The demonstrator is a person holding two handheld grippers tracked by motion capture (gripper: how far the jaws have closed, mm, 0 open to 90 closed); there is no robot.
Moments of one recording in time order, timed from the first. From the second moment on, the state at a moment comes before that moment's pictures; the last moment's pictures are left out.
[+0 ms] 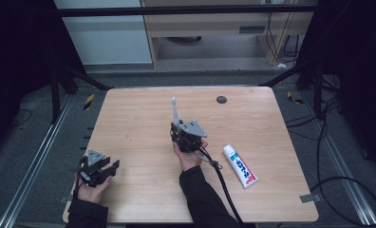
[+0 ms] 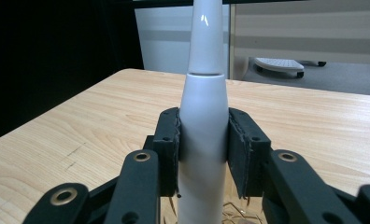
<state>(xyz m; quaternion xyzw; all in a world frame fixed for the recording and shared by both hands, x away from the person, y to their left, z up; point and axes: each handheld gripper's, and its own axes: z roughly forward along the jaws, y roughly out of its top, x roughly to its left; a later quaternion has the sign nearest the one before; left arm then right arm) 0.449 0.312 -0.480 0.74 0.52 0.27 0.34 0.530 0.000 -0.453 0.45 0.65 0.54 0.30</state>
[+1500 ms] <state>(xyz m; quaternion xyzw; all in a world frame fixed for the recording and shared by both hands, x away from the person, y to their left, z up) 0.449 0.312 -0.480 0.74 0.52 0.27 0.34 0.505 -0.003 -0.454 0.41 0.69 0.52 0.29</state>
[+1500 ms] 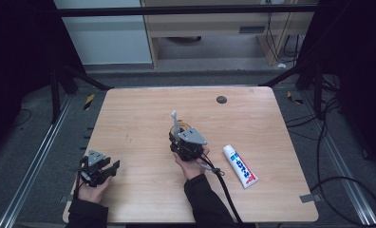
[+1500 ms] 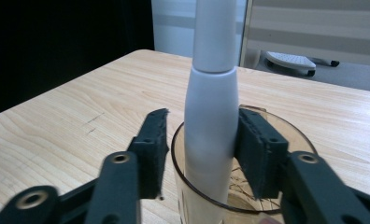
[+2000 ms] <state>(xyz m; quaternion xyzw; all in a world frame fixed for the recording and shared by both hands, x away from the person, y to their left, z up) 0.450 0.312 -0.481 0.74 0.52 0.27 0.34 0.508 -0.004 -0.452 0.41 0.69 0.51 0.30</state>
